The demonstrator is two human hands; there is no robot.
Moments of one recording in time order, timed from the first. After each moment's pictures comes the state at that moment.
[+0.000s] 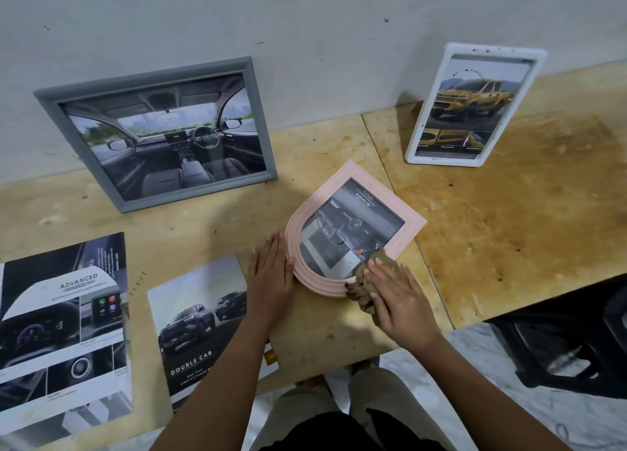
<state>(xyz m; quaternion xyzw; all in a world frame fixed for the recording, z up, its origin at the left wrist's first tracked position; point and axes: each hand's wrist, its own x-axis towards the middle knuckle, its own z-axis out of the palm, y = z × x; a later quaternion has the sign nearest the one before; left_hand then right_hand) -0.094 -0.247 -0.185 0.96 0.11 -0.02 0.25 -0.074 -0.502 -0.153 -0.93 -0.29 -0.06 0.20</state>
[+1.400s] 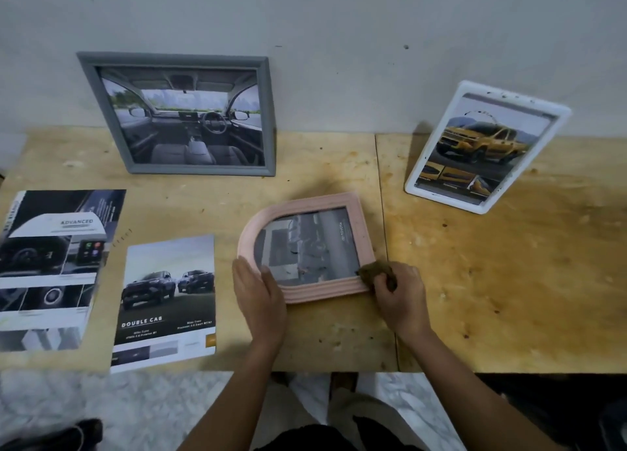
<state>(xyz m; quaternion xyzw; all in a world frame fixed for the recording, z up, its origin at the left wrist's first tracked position) -0.094 -0.353 -0.158 0.79 0.47 0.19 0.35 0.016 -0.543 -0.136 -0.93 -0.15 0.04 0.34</state>
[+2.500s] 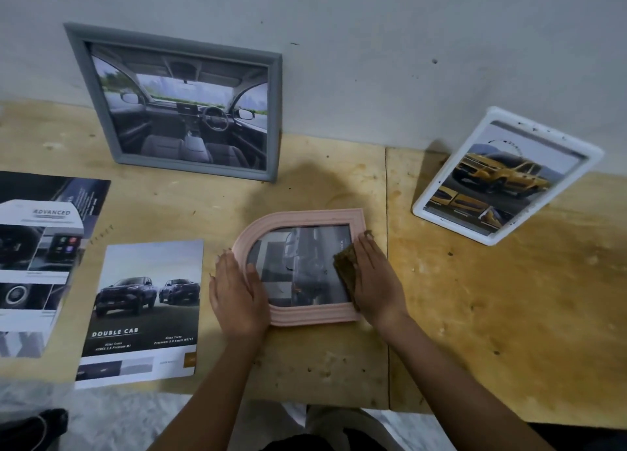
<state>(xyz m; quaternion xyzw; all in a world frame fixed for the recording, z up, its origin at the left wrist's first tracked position) -0.083 -0.328 -0.169 0.81 0.49 0.13 0.28 0.063 -0.491 -0.141 -0.92 -0.38 0.11 0.03</state>
